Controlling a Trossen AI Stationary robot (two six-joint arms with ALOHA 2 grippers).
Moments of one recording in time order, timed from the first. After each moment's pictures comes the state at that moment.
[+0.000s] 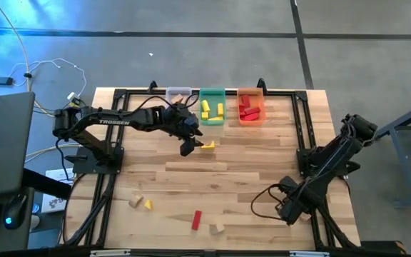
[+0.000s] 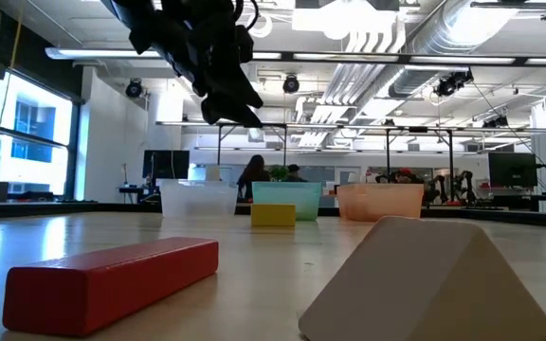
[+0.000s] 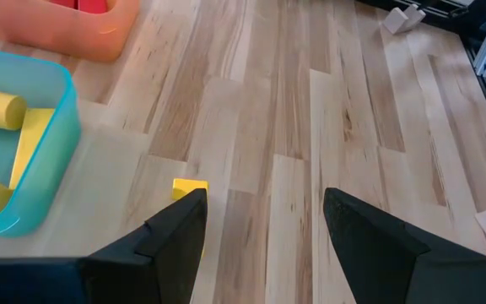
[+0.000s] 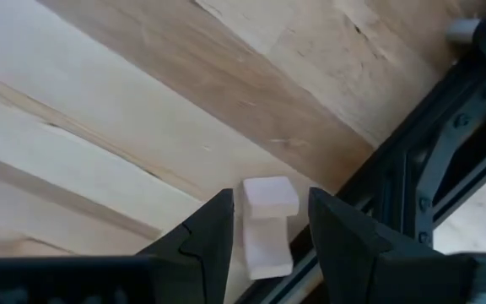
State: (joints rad) left arm 0.35 1.50 0.97 -0.20 0.25 -0.09; right arm 0.87 1.48 0.97 -1.14 -0.14 1.80
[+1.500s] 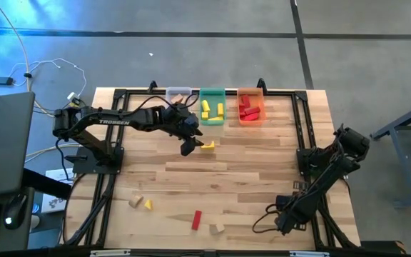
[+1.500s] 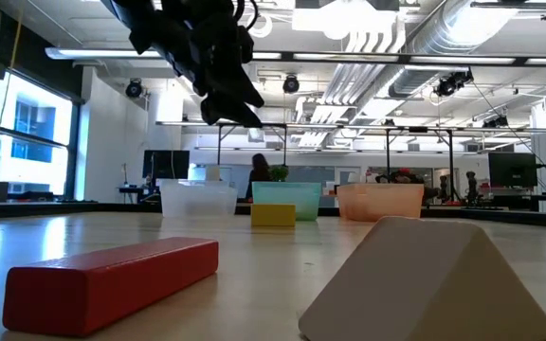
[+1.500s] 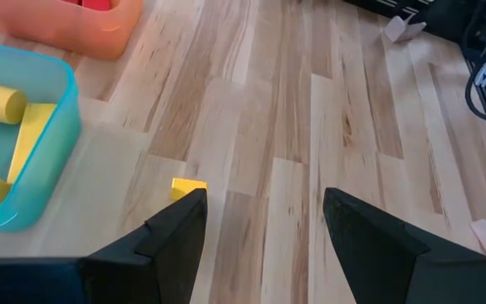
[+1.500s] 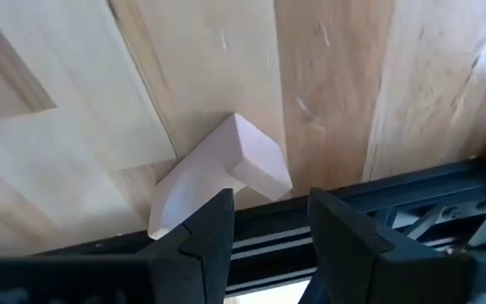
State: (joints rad) left arm 0.35 1.50 0.97 -0.19 0.25 -0.13; right arm 0.93 1.68 0.97 -1.13 -0.29 1.06
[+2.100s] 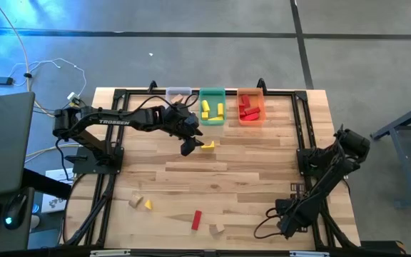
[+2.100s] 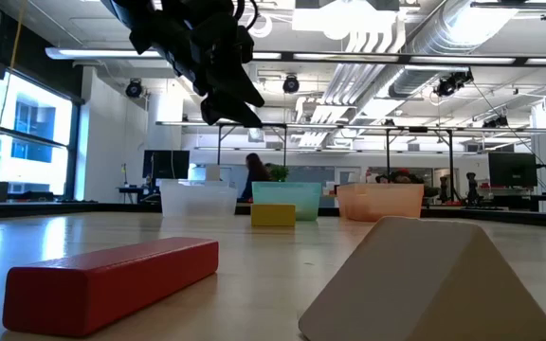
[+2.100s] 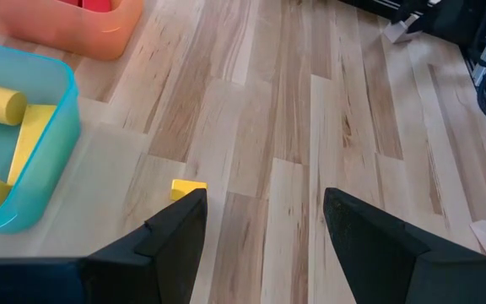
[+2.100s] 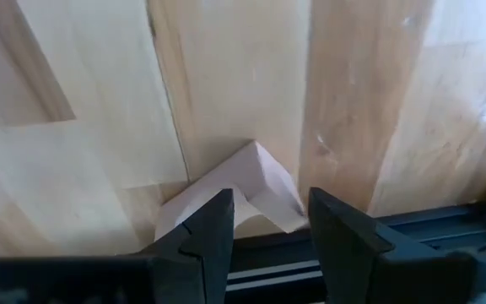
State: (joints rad) left arm 0.35 1.50 0.97 -0.19 0.25 -0.13; right arm 0.97 1.70 0.97 -1.08 -0.22 1.01
